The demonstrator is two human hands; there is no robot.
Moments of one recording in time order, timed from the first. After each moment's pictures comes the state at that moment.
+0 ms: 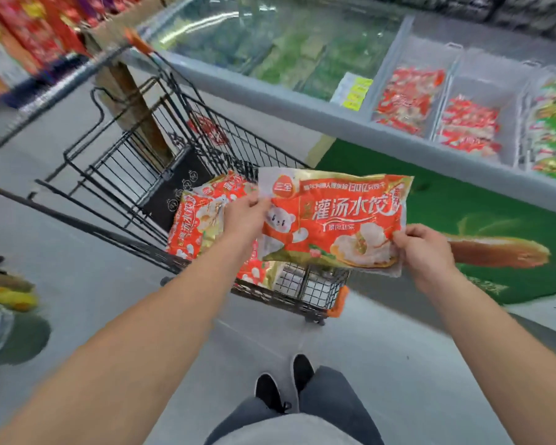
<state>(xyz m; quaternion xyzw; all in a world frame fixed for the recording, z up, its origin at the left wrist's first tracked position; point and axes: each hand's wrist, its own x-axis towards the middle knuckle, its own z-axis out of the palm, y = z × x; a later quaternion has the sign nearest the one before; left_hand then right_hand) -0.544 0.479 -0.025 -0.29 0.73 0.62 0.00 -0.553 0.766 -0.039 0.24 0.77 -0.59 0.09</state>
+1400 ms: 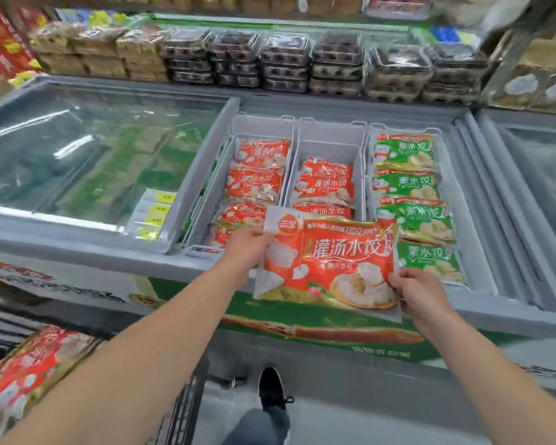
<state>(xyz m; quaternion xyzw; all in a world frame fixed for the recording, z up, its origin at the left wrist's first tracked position) -0.926 0.901 -0.016 -0.16 0.77 0.59 0.17 -0.826 1.186 -0.038 0.36 0.72 -0.59 0.05</state>
